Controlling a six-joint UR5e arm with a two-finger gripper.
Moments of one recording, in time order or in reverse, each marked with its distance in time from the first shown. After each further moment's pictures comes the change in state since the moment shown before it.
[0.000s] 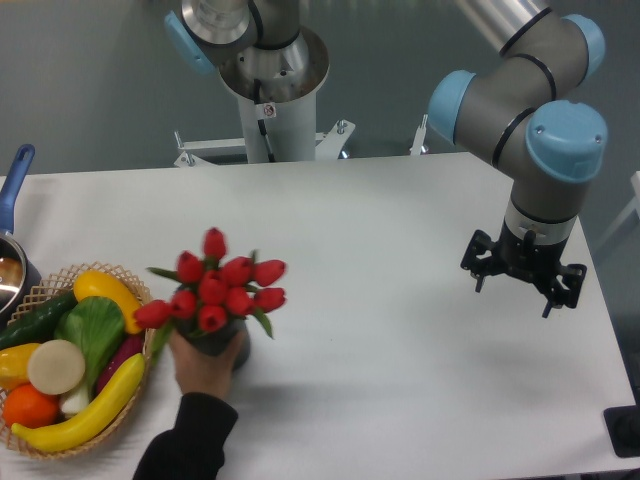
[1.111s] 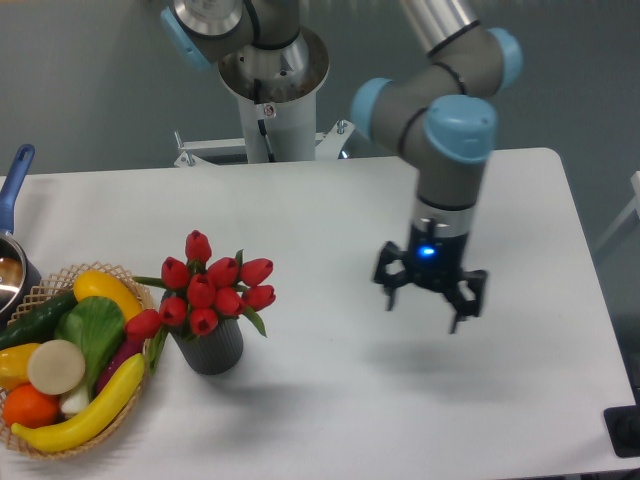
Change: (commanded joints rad) arm -0.170 0.166 -0.377 0.396 -0.339 -0.190
